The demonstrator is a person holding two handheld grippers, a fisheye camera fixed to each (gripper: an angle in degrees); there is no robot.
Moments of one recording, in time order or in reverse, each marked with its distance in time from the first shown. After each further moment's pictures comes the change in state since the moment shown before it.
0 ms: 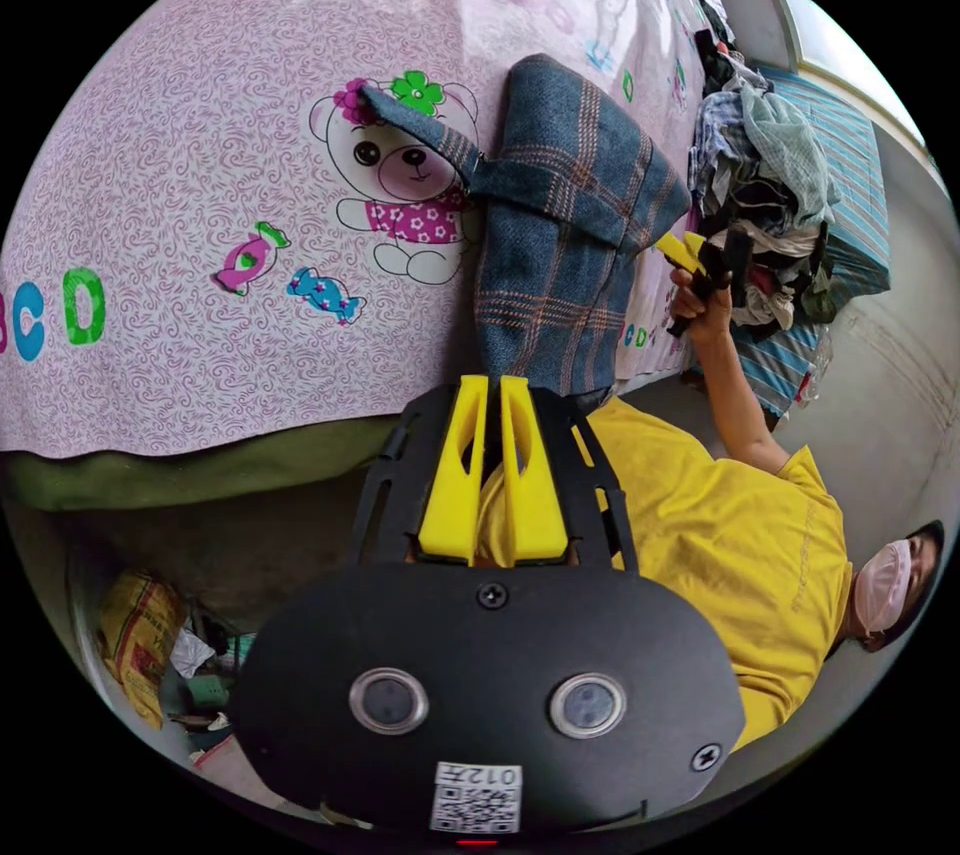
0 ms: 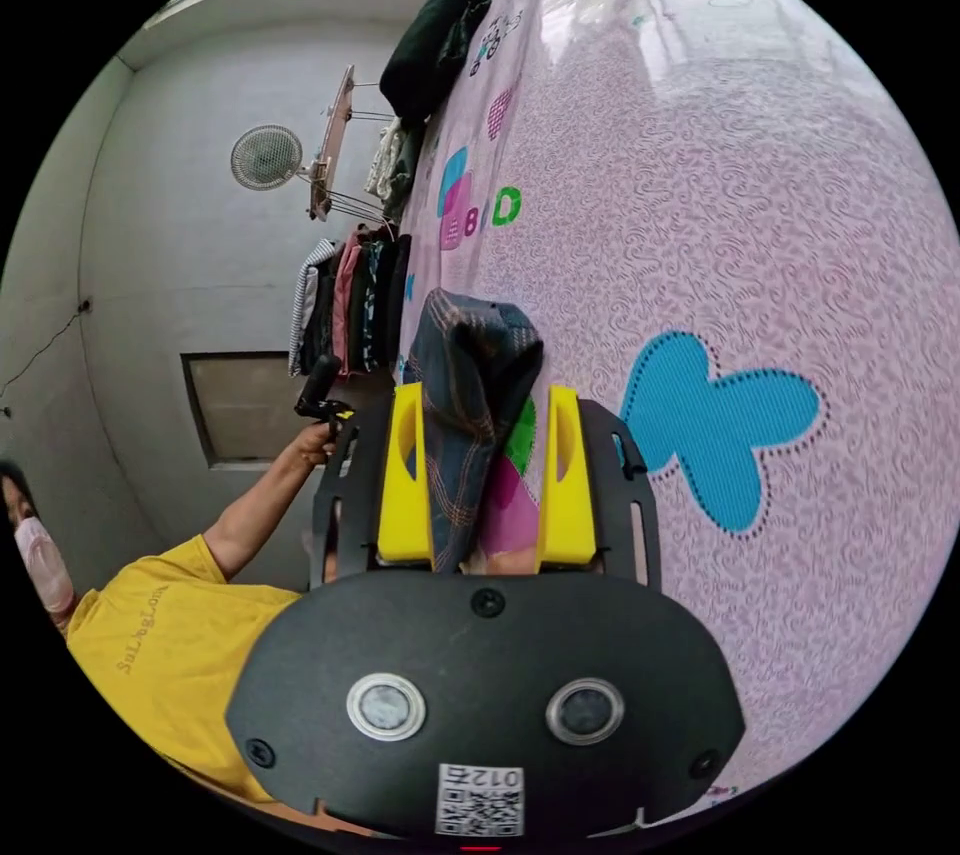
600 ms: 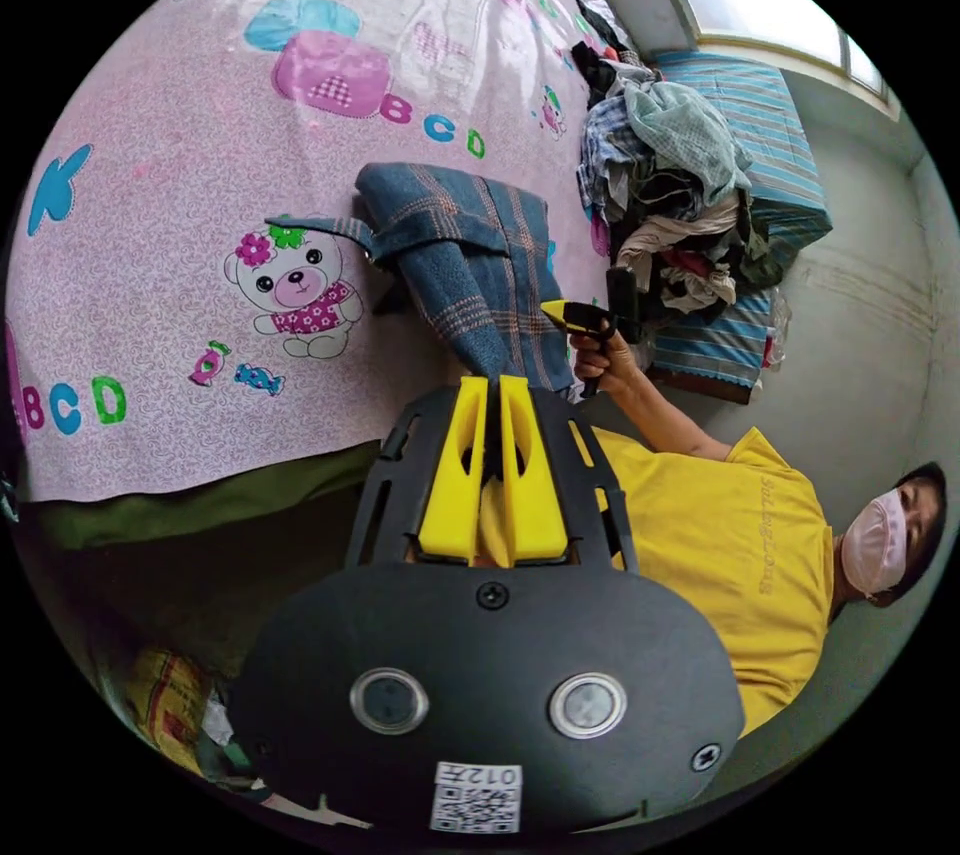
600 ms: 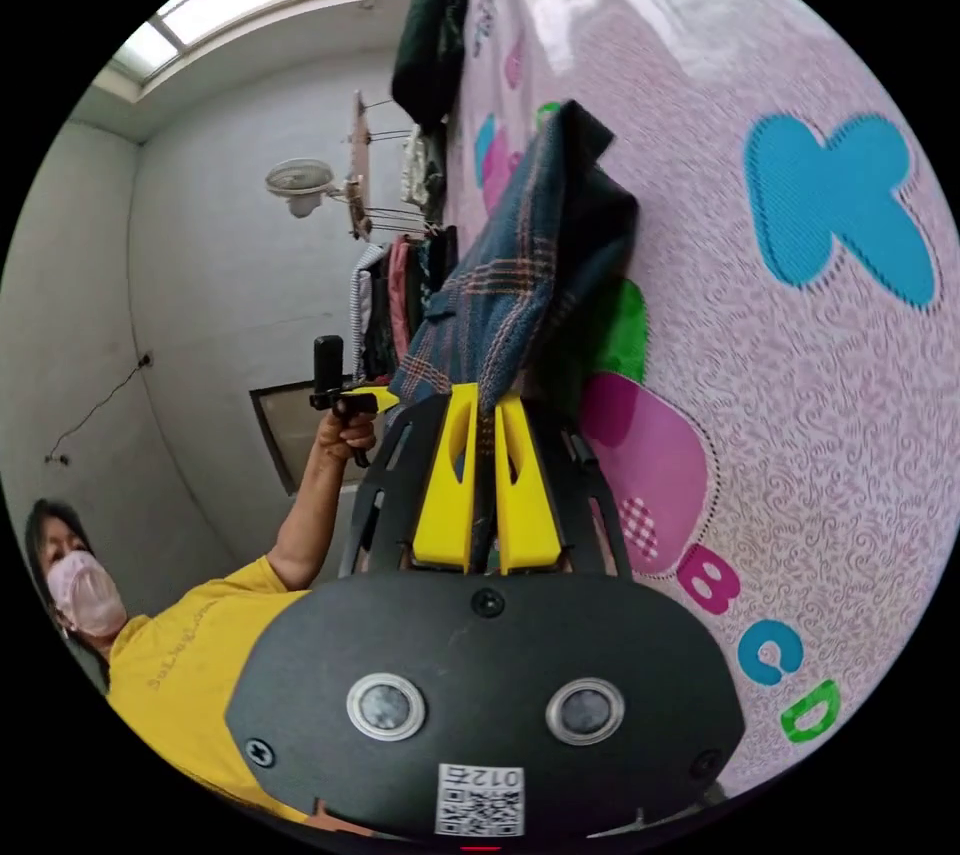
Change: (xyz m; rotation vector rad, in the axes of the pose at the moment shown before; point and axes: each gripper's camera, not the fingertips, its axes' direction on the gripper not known) left arm 0.200 -0.028 -0.032 0.140 0.048 0.191; right arm 0.068 0.006 0.035 0.030 -0.247 0.123
